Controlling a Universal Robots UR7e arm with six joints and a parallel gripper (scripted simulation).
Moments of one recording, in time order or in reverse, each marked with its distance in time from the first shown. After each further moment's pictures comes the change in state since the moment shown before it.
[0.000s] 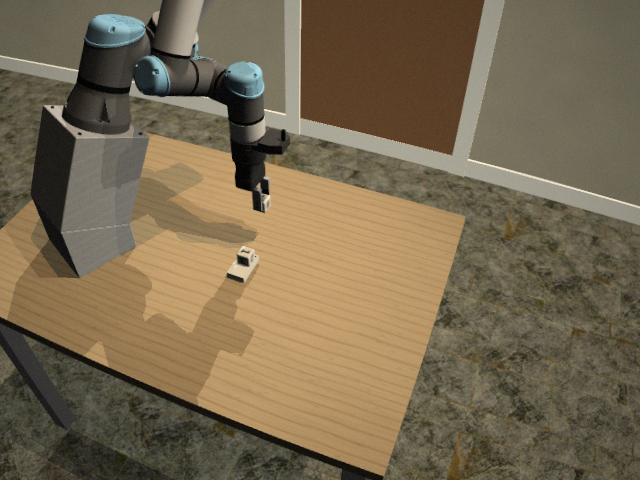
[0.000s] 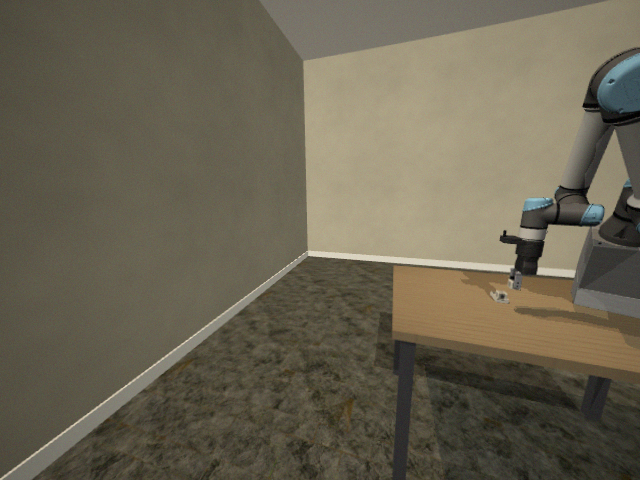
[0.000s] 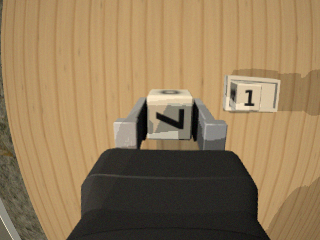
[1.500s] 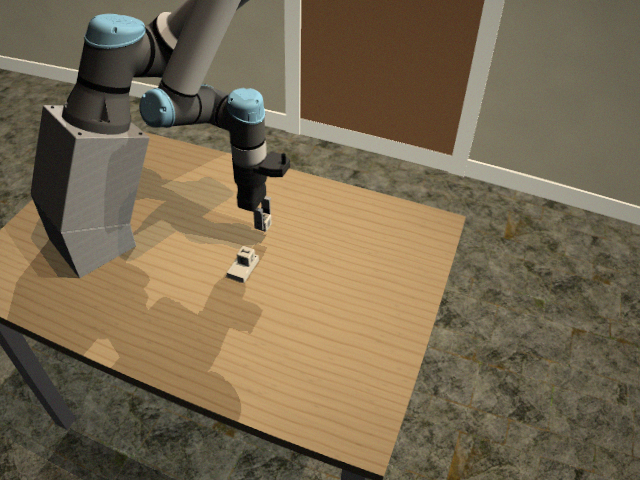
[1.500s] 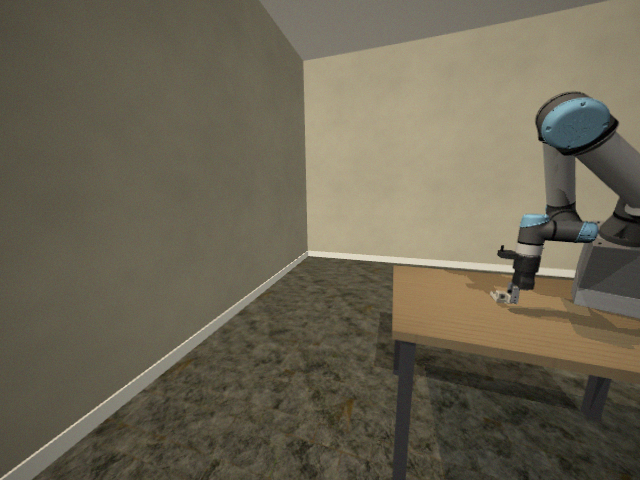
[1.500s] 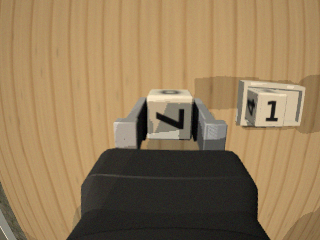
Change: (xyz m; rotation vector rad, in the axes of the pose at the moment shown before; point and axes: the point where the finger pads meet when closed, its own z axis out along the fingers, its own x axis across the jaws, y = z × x) arm 0.000 0.000 0.060 0.000 0.000 0.000
